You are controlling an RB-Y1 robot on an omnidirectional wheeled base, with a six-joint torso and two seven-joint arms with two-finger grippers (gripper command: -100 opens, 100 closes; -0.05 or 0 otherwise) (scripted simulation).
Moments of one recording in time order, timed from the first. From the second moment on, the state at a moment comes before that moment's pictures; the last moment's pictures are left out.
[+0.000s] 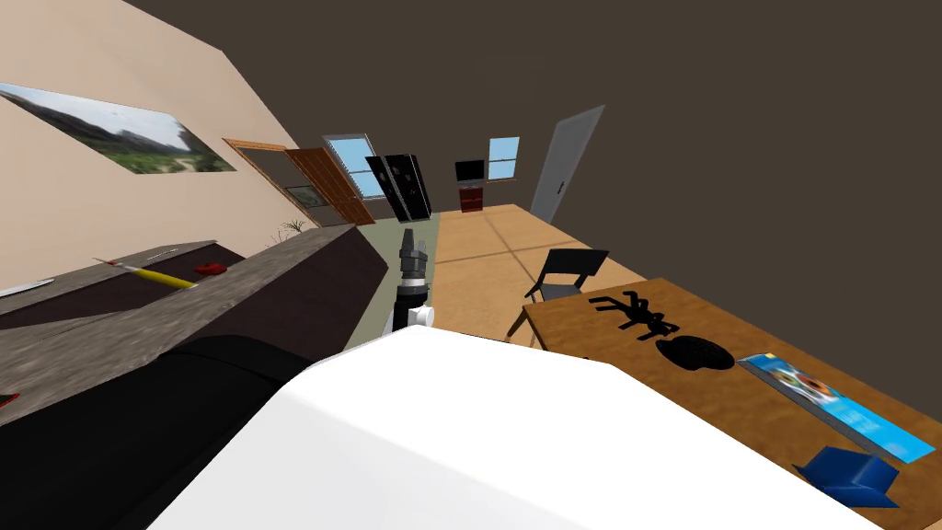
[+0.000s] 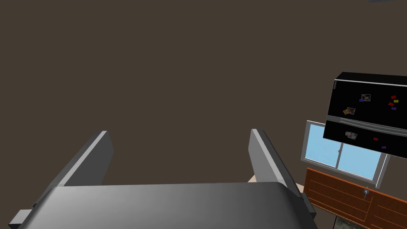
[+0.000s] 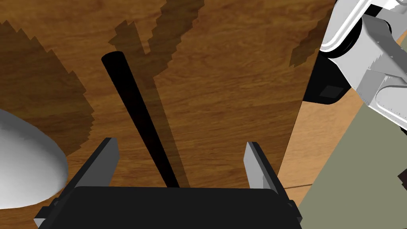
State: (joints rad) left arm 0.45 -0.03 -0.02 -2.23 -0.05 -0.47 -0.15; right arm 0.52 -1.07 0.56 -0.82 0.54 -0.62 0.24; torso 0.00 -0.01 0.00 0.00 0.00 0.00
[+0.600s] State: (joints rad) left arm 0.45 -0.03 -0.02 -2.23 -0.05 -0.47 -0.15; right arm 0.46 -1.06 0.69 -0.68 0.57 -0.62 0.28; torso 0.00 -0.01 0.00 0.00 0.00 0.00
